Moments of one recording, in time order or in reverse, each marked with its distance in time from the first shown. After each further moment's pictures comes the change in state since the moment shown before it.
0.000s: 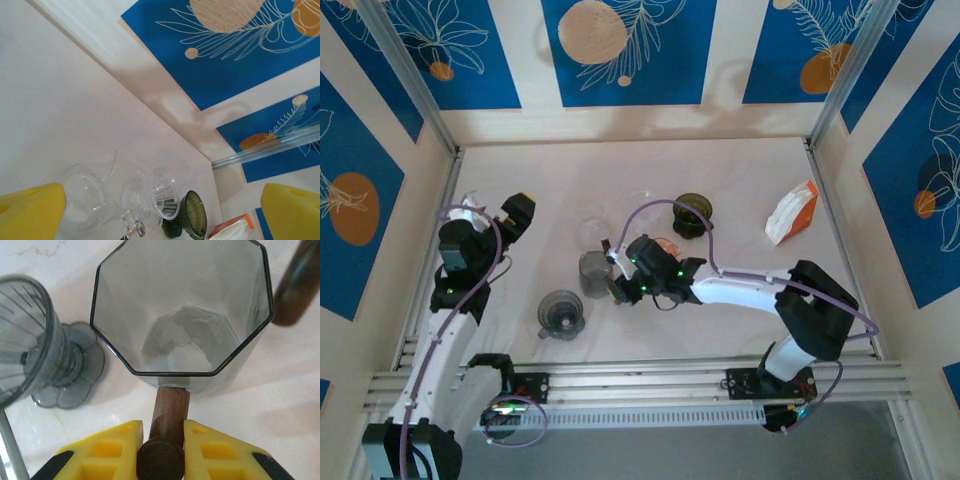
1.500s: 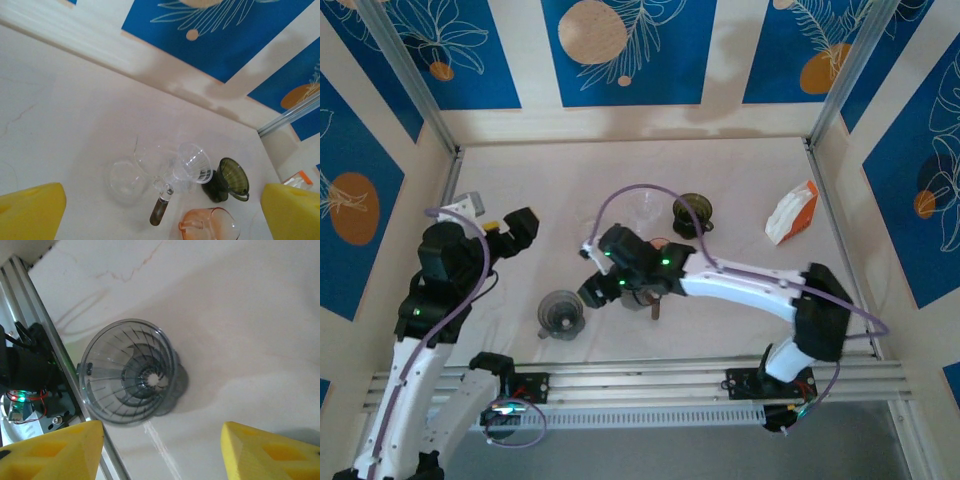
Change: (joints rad) left arm -0.192 -0.153 0.307 -0.567 -0.245 0.336; right arm 0.131 0.083 0.391 -0.340 -0.020 0.087
